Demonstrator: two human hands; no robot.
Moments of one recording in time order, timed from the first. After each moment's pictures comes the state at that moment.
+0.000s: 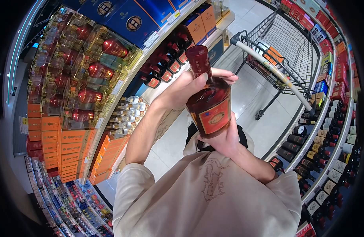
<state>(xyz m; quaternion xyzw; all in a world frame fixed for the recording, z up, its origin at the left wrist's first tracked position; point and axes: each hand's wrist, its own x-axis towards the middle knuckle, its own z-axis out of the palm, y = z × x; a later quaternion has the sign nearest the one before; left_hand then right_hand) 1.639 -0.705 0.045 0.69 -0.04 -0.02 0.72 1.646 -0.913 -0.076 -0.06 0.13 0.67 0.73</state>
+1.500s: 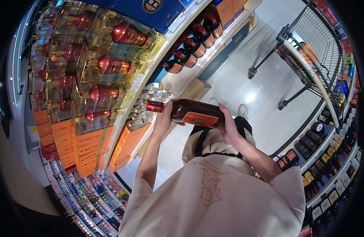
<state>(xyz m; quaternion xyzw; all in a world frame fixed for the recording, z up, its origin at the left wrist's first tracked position) 1.442 -0.578 -0.067 0.62 0.45 0.09 0.64 1.589 -0.770 -0.169 -0.35 0.15 0.63 0.68</state>
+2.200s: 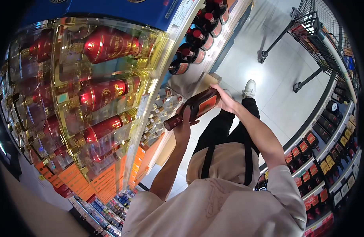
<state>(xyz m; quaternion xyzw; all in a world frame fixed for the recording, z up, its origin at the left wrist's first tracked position) 1.417 -0.493 -0.197 0.54 0.54 0.17 0.63 1.579 -0.577 -0.356 -0.34 0.09 0.72 0.60</state>
